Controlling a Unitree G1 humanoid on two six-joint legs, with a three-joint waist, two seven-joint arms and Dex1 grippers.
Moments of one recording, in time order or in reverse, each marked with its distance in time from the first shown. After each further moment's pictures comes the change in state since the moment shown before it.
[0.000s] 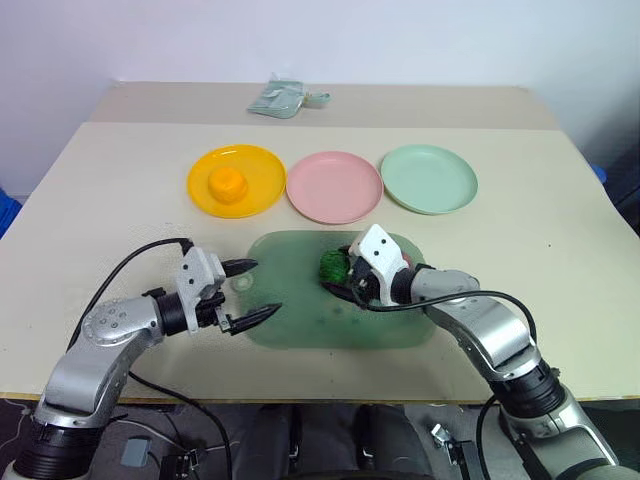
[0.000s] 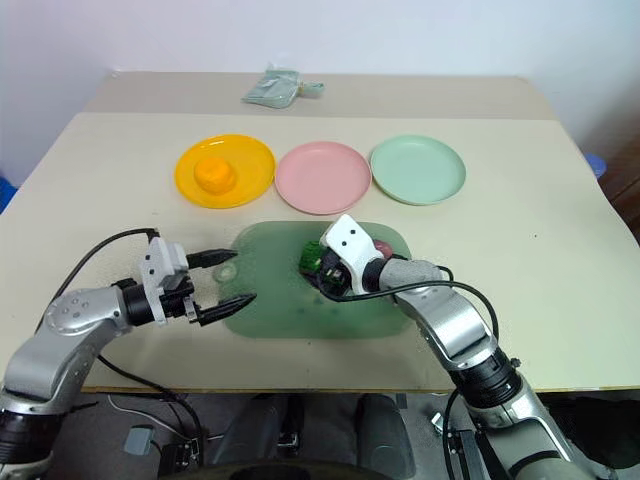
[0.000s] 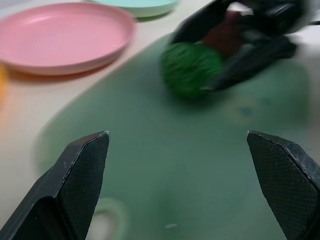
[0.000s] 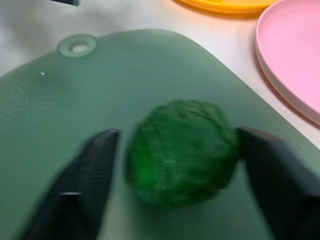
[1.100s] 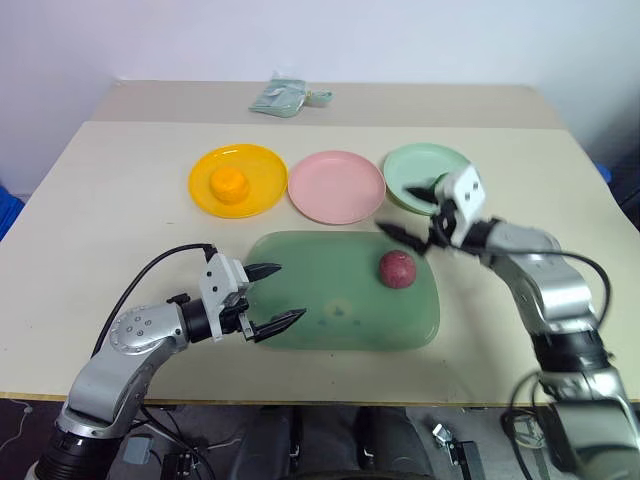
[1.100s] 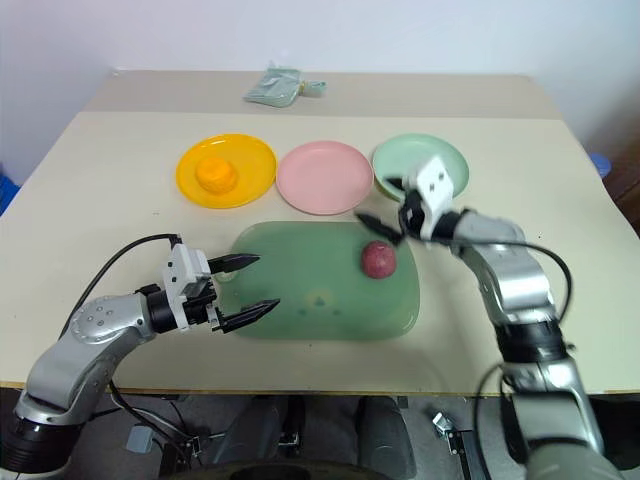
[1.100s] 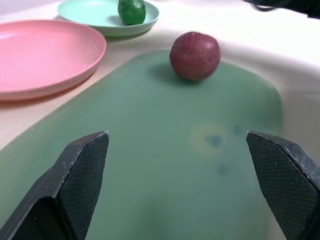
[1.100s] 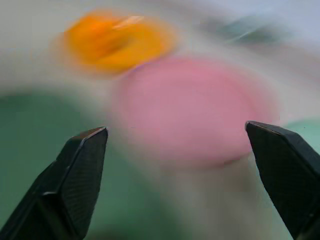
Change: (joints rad) left arm -0.011 -0.059 -0.082 -0.048 0.012 0.006 0.057; right arm 0.023 -0.189 -0.310 0.217 0.143 -0.266 0.333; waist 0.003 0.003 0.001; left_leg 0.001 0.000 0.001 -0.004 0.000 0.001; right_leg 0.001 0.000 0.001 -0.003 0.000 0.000
